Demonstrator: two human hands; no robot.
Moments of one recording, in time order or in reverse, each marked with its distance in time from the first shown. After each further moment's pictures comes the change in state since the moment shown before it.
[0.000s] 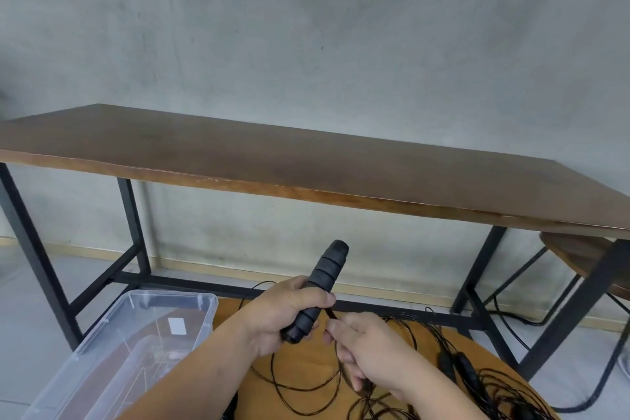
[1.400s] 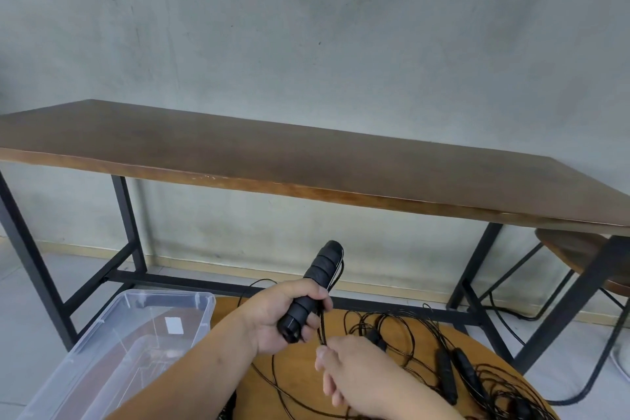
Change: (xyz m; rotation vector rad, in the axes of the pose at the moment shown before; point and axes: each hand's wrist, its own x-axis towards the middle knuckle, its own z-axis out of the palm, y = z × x) left_hand 0.014 -0.006 -0.013 -0.351 -0.188 -0.175; right_hand 0.005 0.005 0.021 -0.562 -0.077 0.046
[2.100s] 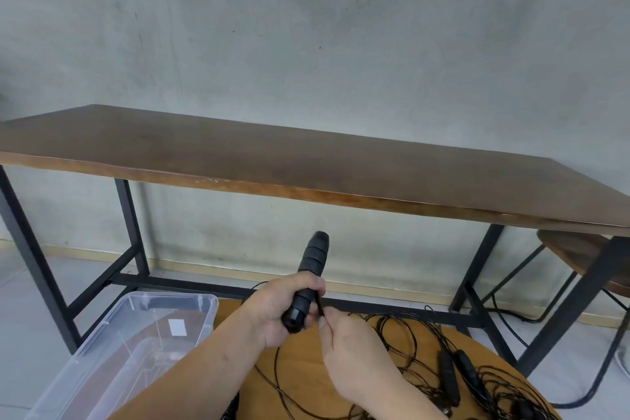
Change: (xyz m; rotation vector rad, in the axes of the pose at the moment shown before) left_hand 0.001 0.002 0.007 0.061 0.196 0.145; right_hand 0.003 -0.015 0.007 0.074 0.453 -0.126
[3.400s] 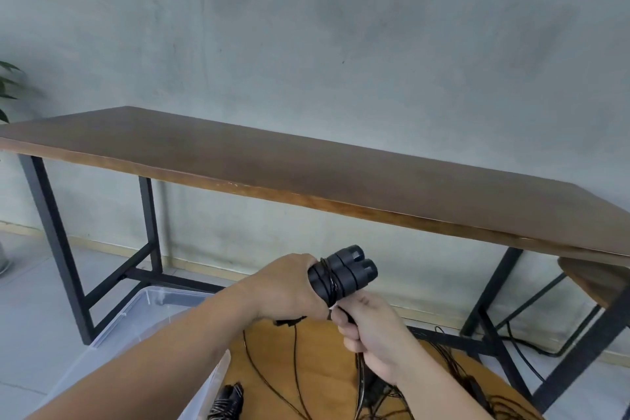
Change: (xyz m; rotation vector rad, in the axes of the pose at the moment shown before) left_hand -0.058 0.057 0.018 1.171 0.113 0.261; right_hand 0.025 -0.003 -0.035 1.014 -0.223 0.259
